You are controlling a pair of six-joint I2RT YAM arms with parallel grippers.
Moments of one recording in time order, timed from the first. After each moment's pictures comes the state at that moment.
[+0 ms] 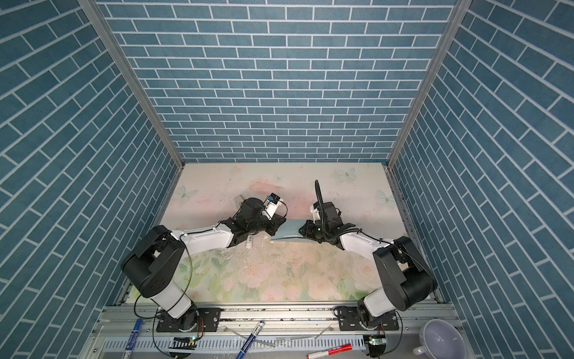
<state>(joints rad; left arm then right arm) -0.67 1.69 0.88 0.20 0.27 -0.19 0.54 1.51 0.71 -0.03 -0.42 0.67</state>
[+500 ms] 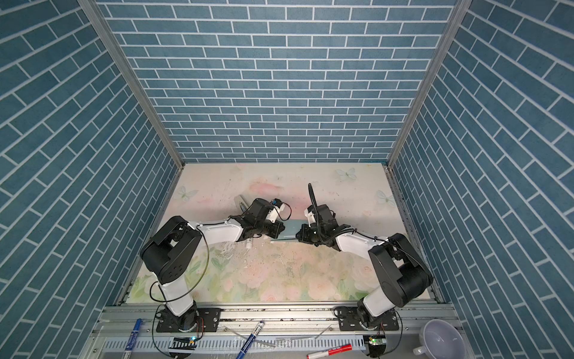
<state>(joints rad) -0.67 1.83 0.97 0.02 0.27 -0.30 0.59 1.54 0.71 -0.03 -0.43 0.65</state>
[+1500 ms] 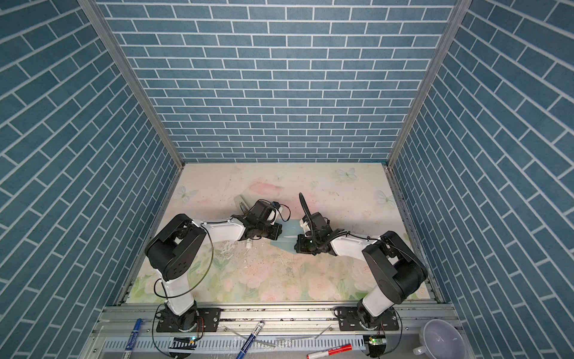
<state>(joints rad) -0.67 1.86 0.99 -0.06 0.22 -0.36 0.68 1.57 0.67 -0.08 -0.39 0.62</state>
